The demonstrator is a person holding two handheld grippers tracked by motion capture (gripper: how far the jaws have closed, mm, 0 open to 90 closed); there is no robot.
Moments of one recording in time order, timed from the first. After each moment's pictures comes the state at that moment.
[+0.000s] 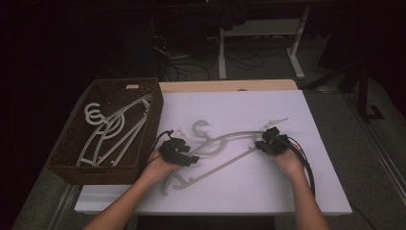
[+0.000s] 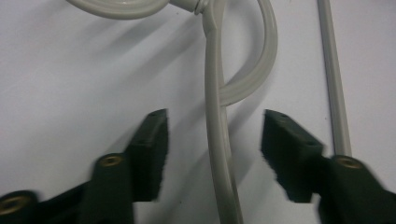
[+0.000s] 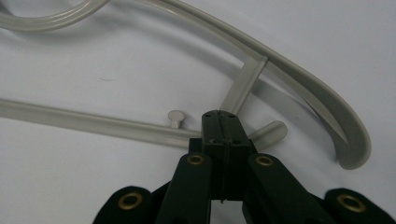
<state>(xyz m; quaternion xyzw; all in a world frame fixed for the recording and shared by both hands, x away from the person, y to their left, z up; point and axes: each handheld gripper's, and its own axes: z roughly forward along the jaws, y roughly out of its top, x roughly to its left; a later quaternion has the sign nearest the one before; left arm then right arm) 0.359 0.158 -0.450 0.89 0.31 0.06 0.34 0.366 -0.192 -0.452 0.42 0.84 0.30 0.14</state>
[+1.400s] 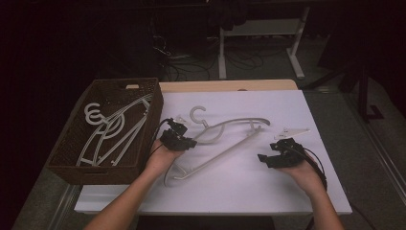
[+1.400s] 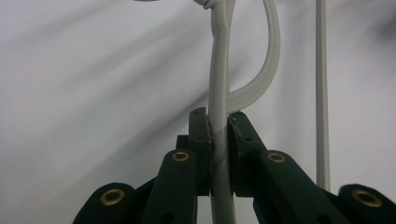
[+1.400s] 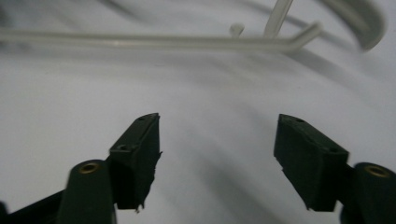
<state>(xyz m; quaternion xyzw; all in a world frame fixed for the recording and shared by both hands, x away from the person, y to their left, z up) 0.373 0.148 -0.403 0.86 0.37 0.08 0.33 0.312 -0.216 -0.433 0.42 0.82 0.36 0.14</state>
